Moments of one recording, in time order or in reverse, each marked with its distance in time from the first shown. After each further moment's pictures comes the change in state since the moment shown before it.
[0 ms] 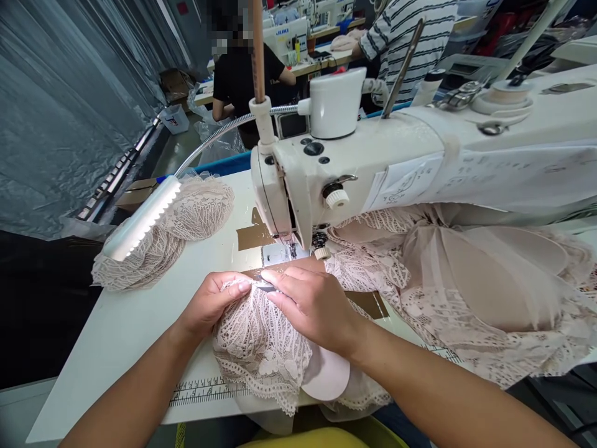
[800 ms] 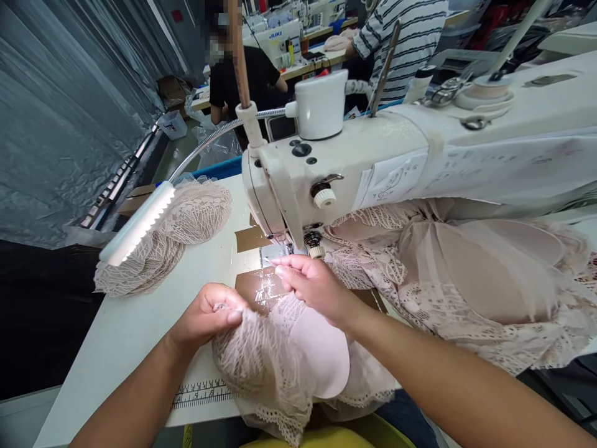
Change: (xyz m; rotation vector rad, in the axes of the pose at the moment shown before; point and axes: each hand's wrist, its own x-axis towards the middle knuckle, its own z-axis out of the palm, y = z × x) left_hand -0.008 -0.004 -0.011 0.016 -0.198 0.050; right_hand 0.010 0.004 -0.002 0.817 -0.127 0.623
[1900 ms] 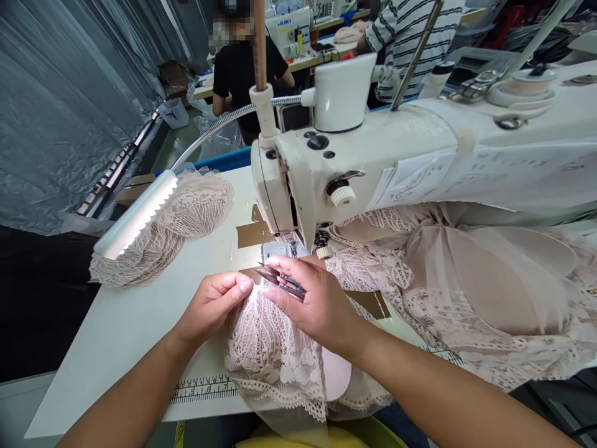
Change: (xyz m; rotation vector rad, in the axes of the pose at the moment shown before) left_hand 0.006 -0.001 0.013 0.223 0.218 0.080; right_hand -0.013 0.003 0.004 -0.540 0.177 -0.459
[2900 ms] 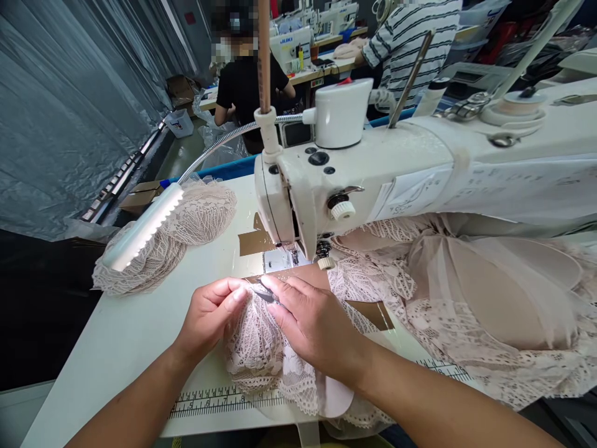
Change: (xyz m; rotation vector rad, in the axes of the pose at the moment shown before) left_hand -0.006 0.003 0.005 0.006 0.154 0.064; right_hand -0.002 -0.005 0.006 -0.194 -0.028 -0.178
